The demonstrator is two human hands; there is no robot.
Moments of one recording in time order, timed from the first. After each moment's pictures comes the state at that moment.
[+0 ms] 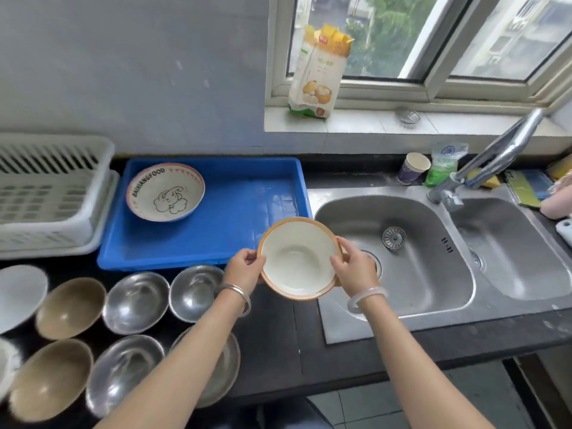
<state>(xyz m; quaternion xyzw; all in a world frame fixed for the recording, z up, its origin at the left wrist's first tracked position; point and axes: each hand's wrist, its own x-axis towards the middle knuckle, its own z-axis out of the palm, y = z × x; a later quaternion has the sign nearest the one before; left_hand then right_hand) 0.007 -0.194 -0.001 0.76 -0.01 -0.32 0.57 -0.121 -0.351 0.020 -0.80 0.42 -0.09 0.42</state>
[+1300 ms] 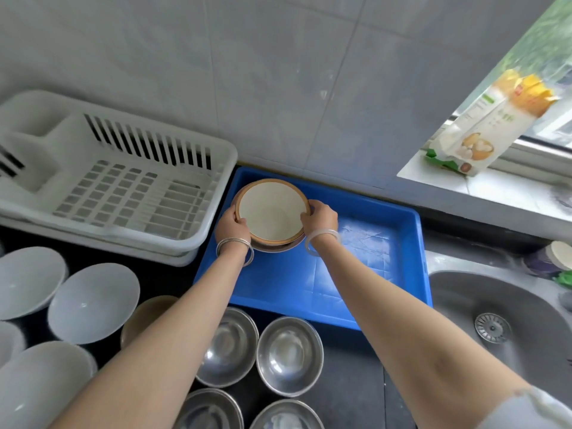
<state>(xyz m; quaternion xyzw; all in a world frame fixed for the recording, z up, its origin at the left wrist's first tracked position) 0.268 -0.106 -0.043 0.83 0.12 -0.13 0.53 0.239 -0.260 -0.034 -0.86 0.35 0.01 0.36</state>
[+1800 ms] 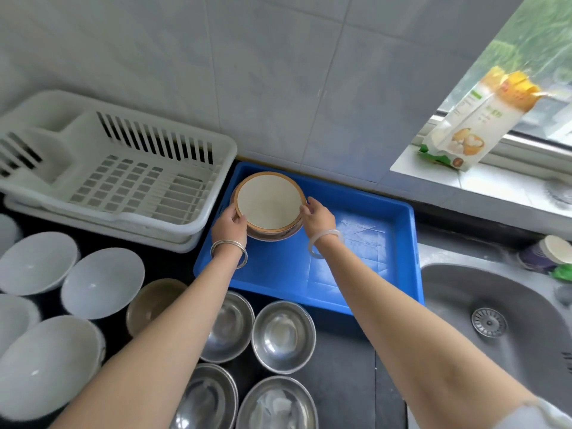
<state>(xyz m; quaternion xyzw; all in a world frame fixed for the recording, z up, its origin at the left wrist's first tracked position) 0.232 -0.093 -0.029 0.82 0.08 -0.12 0.55 0.204 -0.256 -0.016 -0.83 0.32 0.02 0.45</state>
